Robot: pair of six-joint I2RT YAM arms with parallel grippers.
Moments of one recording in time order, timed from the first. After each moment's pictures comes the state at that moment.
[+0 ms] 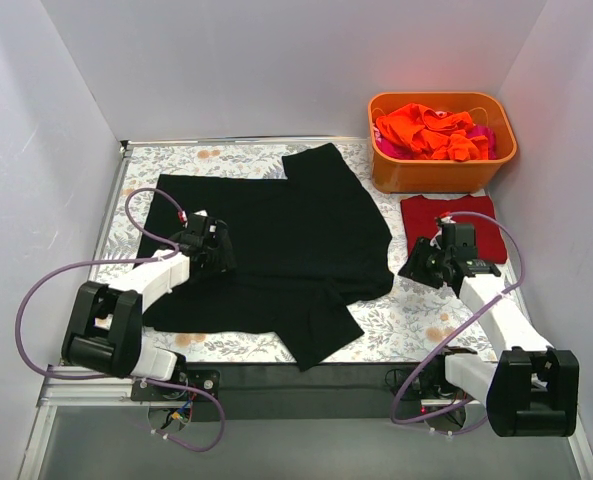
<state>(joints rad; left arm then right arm) -0.27 1.43 0.71 -0.31 -0.12 -0.55 0.05 1.07 0.58 -0.46 -0.21 0.40</state>
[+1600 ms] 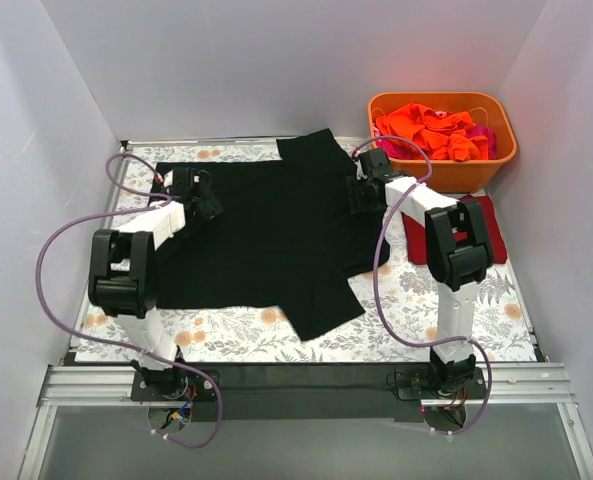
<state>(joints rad) -0.09 1.83 1.17 -0.27 -0.13 -0.66 0.34 2.08 1.52 -0.39 0.03 0.10</state>
